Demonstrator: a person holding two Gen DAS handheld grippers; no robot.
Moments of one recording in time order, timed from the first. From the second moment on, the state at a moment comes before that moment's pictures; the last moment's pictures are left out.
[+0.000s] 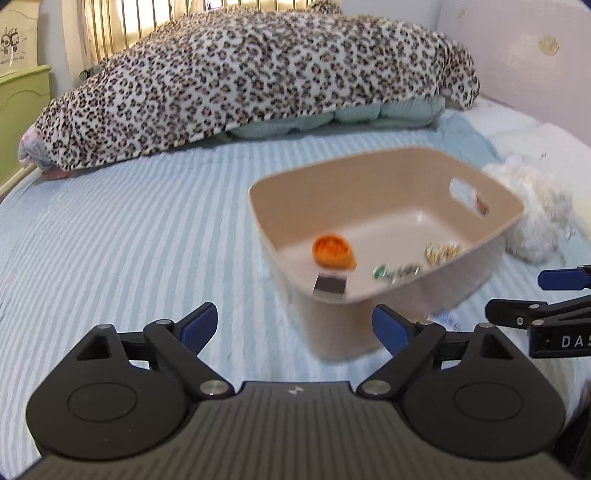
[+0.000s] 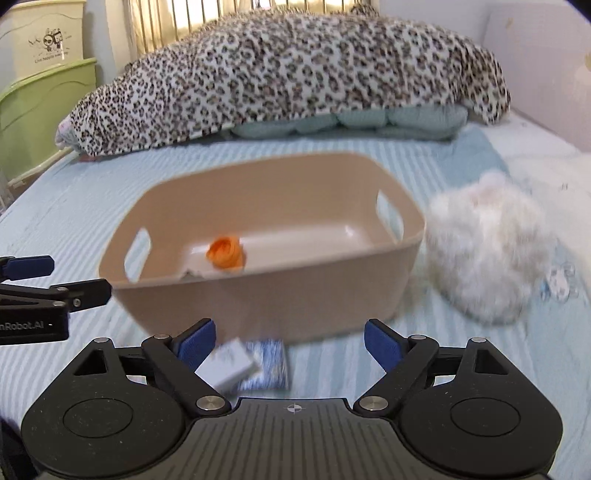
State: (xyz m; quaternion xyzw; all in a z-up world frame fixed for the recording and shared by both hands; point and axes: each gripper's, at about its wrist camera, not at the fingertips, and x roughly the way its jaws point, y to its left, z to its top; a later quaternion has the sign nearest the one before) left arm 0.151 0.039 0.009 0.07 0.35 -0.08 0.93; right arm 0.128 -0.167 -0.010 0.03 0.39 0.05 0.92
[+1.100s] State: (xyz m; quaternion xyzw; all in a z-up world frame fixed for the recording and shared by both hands) left arm 0.156 0.071 -0.077 0.05 0.43 -0.05 0.90; right arm 0.130 -0.115 -0.087 0.05 0.48 0.06 0.87
